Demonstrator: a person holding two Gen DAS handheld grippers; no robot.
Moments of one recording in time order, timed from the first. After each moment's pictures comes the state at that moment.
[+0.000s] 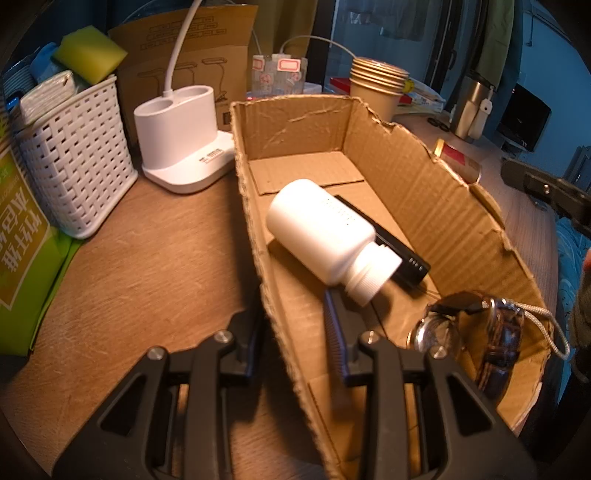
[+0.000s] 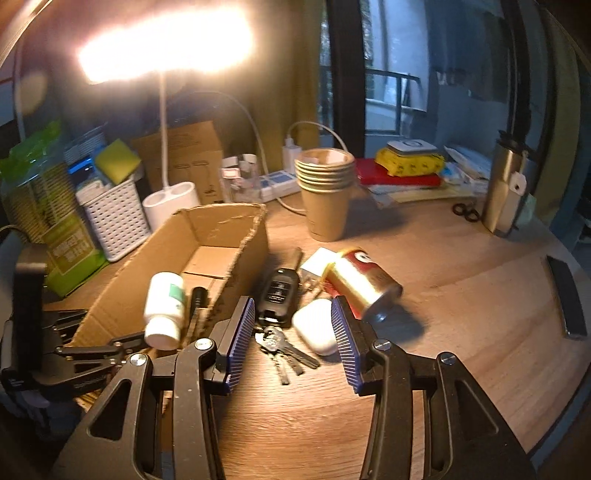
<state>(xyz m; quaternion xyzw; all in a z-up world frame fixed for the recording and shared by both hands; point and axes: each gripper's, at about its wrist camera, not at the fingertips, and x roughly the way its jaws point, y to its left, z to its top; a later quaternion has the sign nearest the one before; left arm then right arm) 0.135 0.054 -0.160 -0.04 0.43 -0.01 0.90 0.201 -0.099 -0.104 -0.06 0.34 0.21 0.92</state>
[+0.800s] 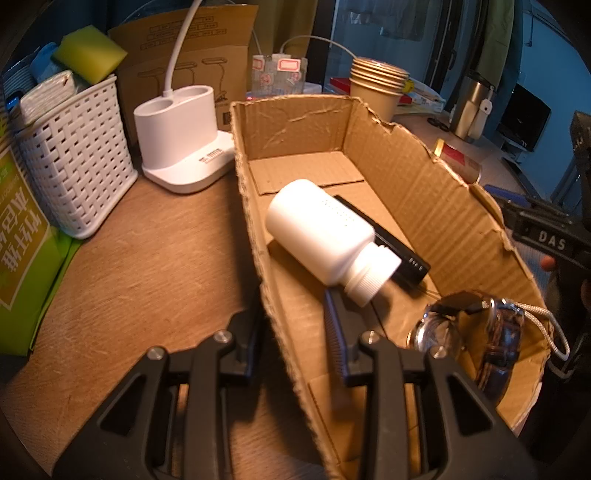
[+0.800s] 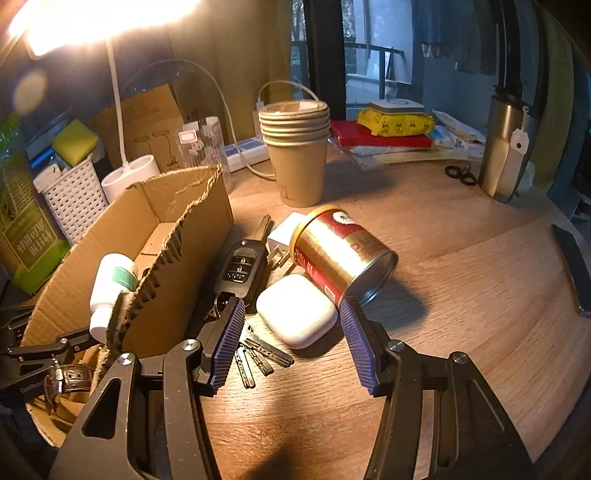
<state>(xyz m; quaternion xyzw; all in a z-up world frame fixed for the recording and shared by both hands) 0.135 0.054 -0.160 -0.04 0.43 -0.01 0.90 0.232 -0.098 -0.146 -0.06 0.38 0.19 0.90</state>
